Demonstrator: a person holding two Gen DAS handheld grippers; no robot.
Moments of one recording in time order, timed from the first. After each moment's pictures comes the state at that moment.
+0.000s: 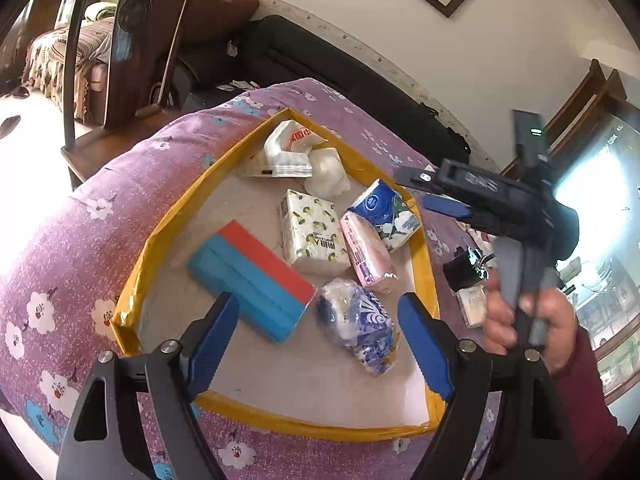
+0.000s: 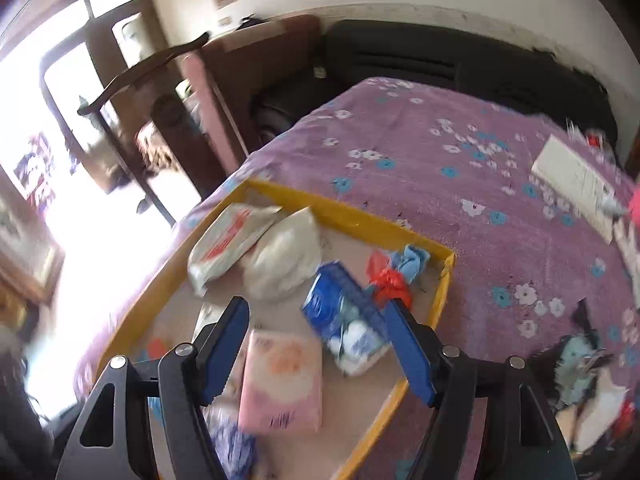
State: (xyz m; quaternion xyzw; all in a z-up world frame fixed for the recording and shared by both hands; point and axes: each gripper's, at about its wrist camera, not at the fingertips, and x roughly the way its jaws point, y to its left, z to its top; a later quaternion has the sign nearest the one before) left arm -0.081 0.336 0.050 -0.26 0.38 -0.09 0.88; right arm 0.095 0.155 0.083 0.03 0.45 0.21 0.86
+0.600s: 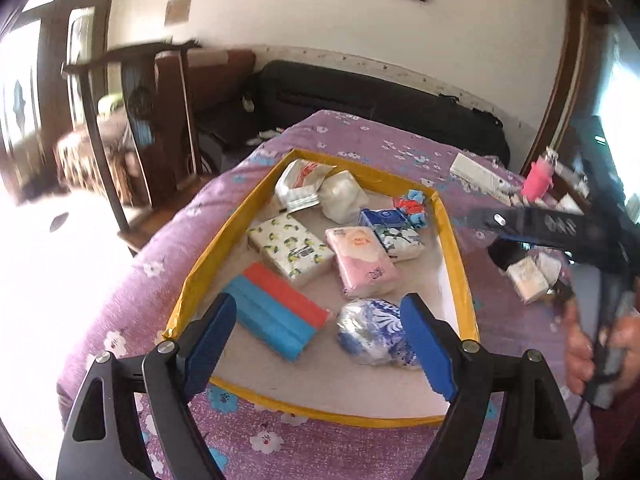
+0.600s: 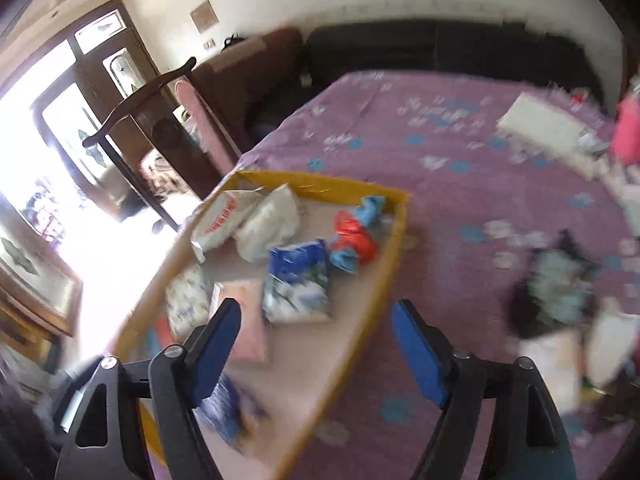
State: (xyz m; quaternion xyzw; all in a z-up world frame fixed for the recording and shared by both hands) left arm -0.107 0.284 0.082 -0.08 0.34 0.01 0.94; right arm 0.007 0.087 0.091 0.04 0.42 0.19 0.89
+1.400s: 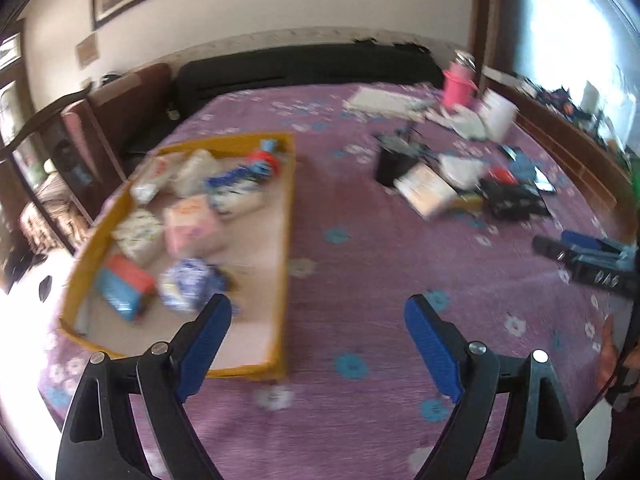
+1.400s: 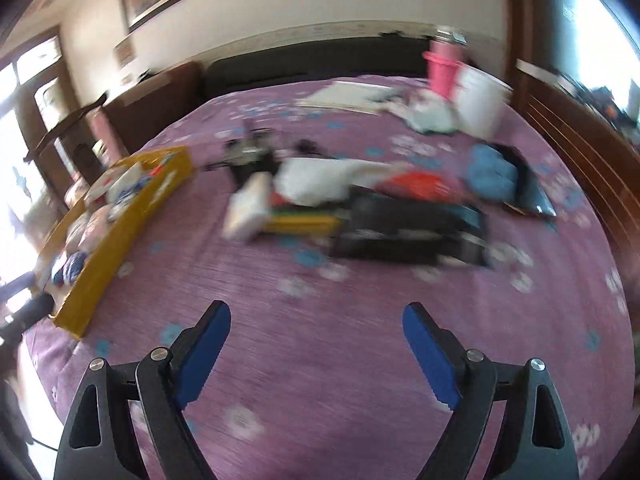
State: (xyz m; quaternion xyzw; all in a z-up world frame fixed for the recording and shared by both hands) left arm -0.128 0.116 0.068 0.05 0.39 -0.09 0.91; right arm -0.130 -0.145 0.045 0.08 0.40 0.03 0.91
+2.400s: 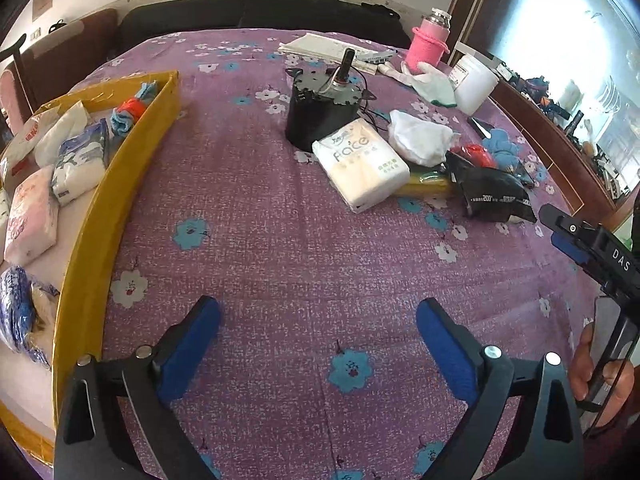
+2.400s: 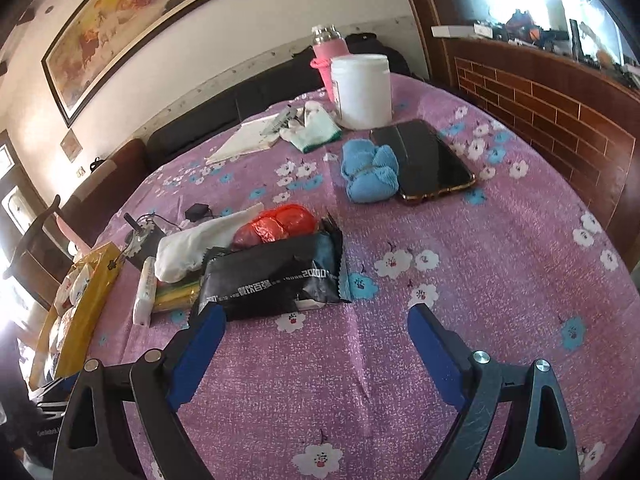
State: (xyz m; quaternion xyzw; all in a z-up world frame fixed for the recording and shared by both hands) left arm -0.054 0.054 0.011 -0.02 0.47 -0.17 0.87; right arm -0.101 -0.233 0.025 0.20 0.36 -0.03 0.91
